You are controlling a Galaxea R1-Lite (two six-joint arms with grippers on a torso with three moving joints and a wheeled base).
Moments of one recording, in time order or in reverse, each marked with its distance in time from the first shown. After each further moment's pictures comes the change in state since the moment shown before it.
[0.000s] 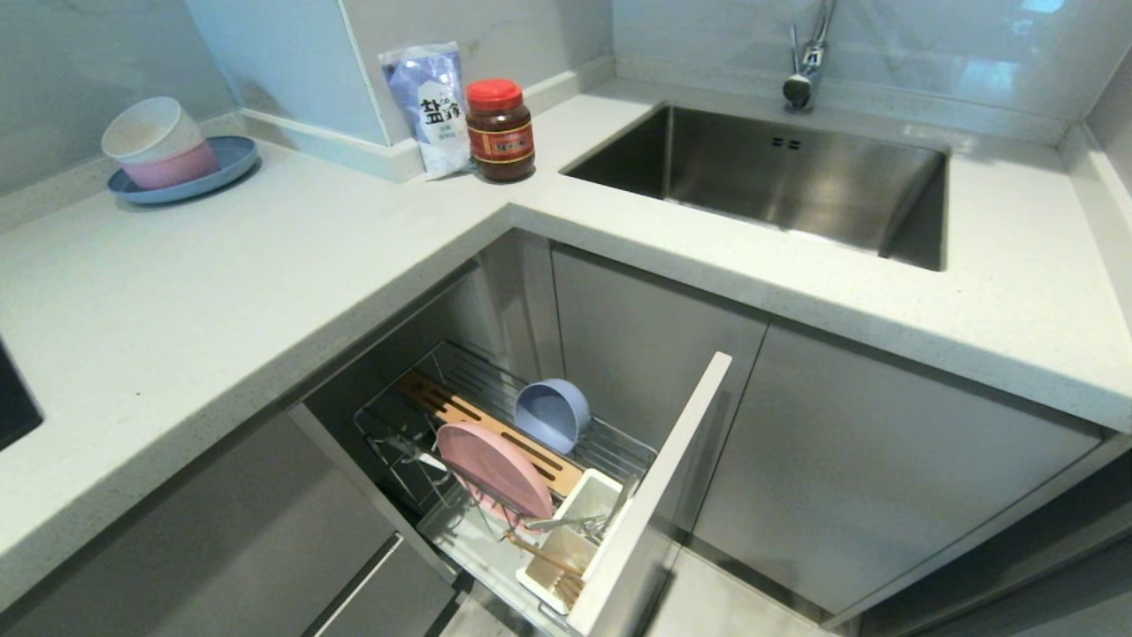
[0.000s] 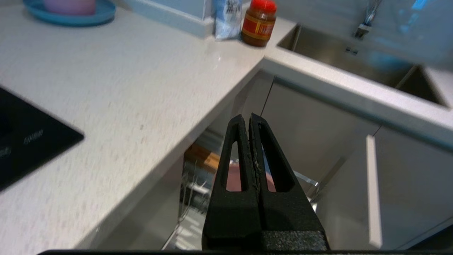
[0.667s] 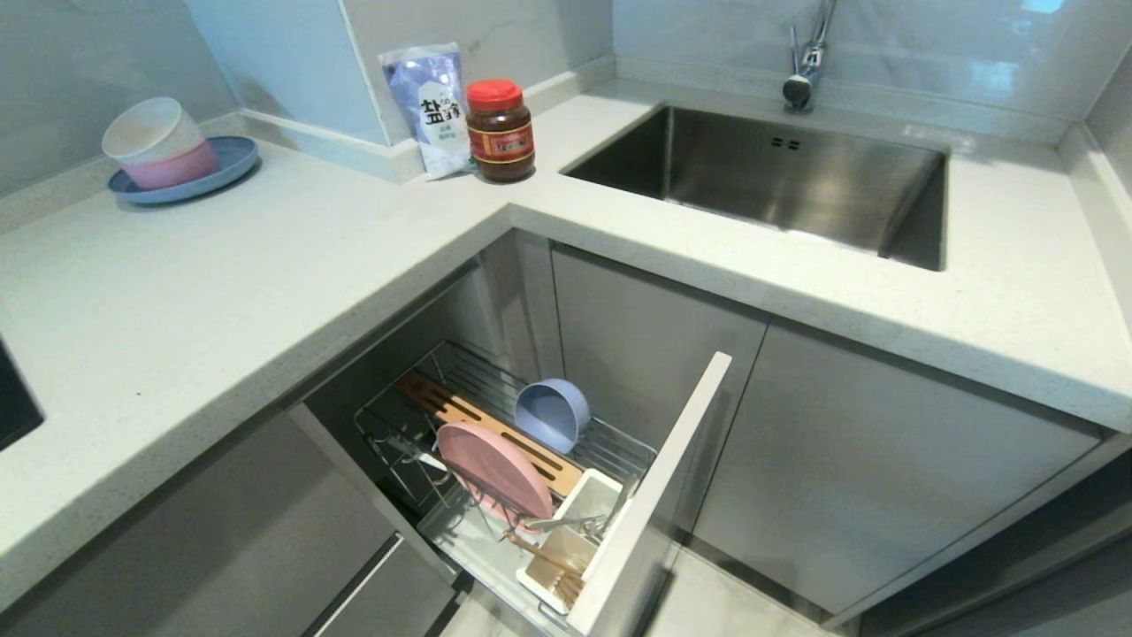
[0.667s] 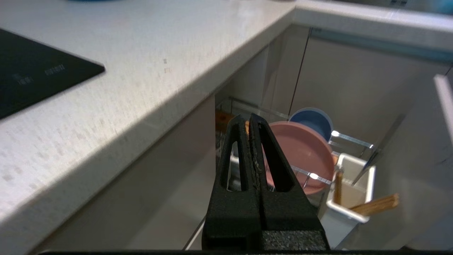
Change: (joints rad) left arm 0.012 -0.302 0.460 -0.162 0.059 0.147; right arm 0.000 0.000 0.000 0.000 0.000 0.000
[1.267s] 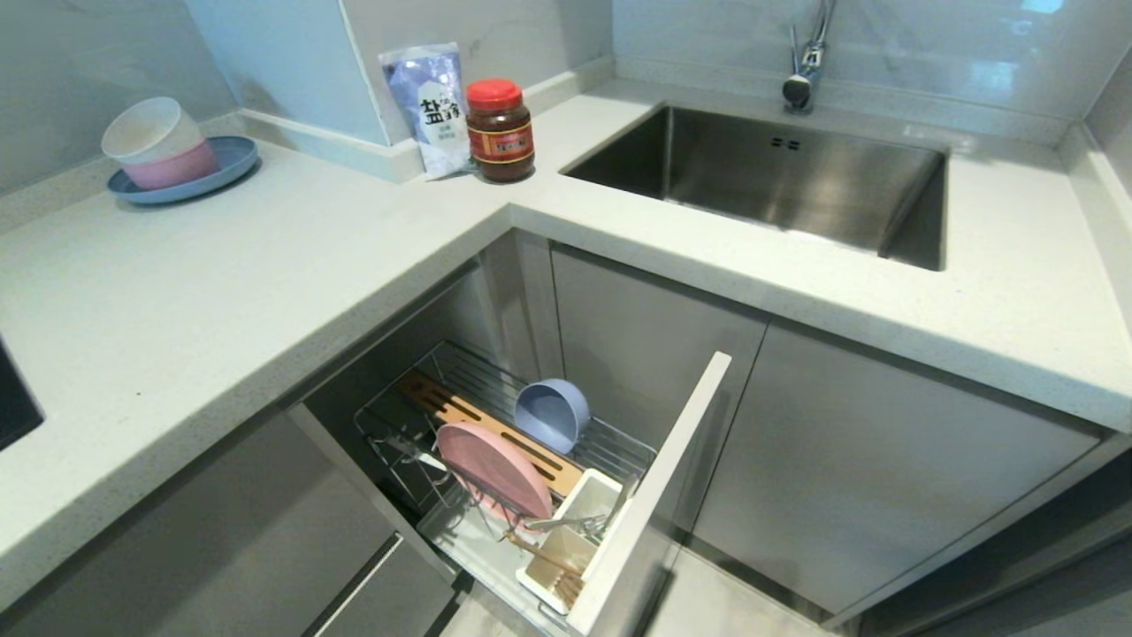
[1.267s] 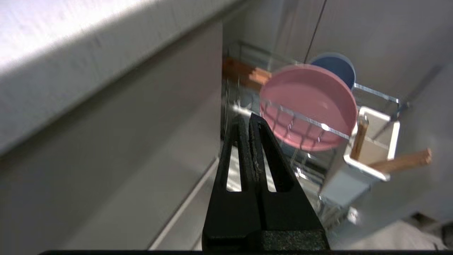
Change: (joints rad) left arm 0.001 -0.009 0.179 -0.010 0.035 -0.038; right arm 0.000 0.000 0.000 0.000 0.000 0.000
